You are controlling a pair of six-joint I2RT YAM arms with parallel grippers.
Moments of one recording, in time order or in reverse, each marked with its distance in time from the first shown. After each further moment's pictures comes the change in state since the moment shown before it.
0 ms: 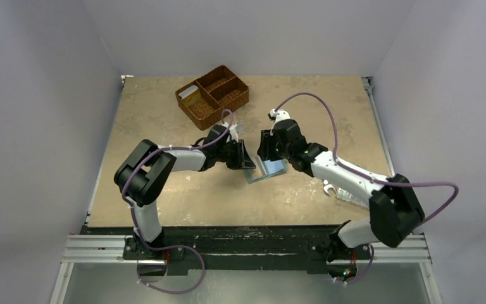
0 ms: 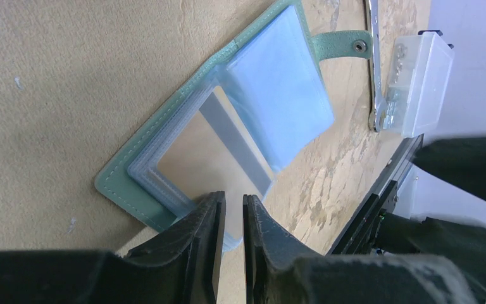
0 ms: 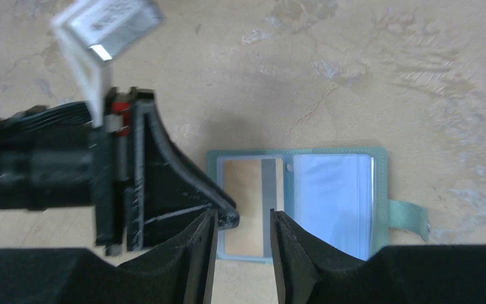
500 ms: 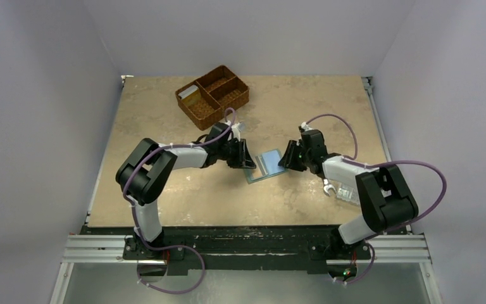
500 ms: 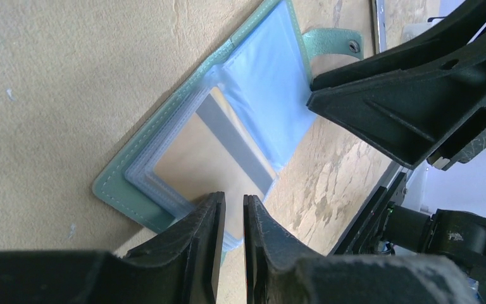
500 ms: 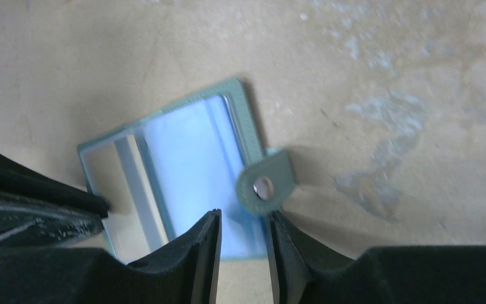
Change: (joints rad) left arm 0.000 0.010 0.038 -0.061 0.005 0.048; right arm -0.328 0.149 -0.247 0.243 -0.304 0.134
